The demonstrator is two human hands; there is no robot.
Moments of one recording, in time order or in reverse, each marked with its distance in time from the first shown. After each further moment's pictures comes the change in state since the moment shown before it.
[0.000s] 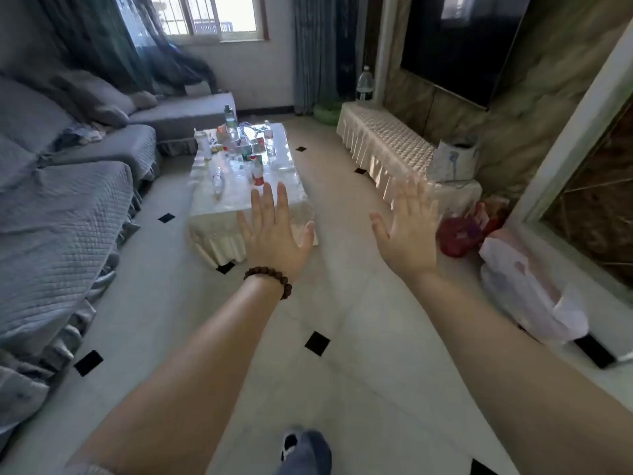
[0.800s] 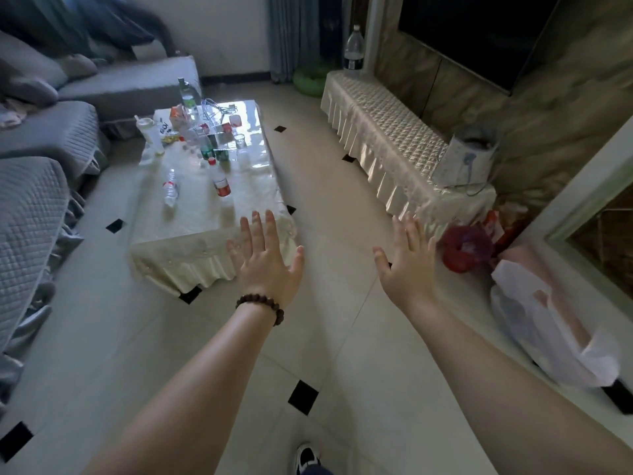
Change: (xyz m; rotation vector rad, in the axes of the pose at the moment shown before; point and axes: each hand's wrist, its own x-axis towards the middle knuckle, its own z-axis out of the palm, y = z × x) left_hand 0.280 -0.015 0.227 0.034 -0.225 -0.122; right_hand 0.241 0.125 0.220 -0.019 -0.231 0.203
